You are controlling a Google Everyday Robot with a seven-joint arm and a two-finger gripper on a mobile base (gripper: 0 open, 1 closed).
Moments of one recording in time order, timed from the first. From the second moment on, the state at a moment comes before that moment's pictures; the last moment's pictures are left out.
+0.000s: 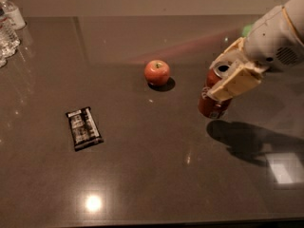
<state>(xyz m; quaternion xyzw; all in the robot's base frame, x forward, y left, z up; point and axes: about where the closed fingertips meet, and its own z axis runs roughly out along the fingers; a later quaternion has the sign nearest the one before) 0.460 -0.140 0.967 -0.60 0.74 0.13 0.28</state>
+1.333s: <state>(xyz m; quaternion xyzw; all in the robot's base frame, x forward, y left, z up) 0.548 -0.088 0.938 -0.59 0.75 0.15 0.27</state>
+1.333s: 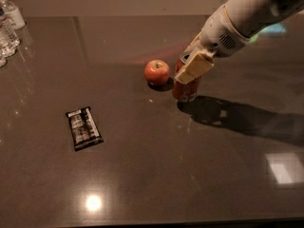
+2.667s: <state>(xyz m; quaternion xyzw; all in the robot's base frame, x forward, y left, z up) 0.587 -0.072 0.916 -0.59 0.75 0.15 0.25</state>
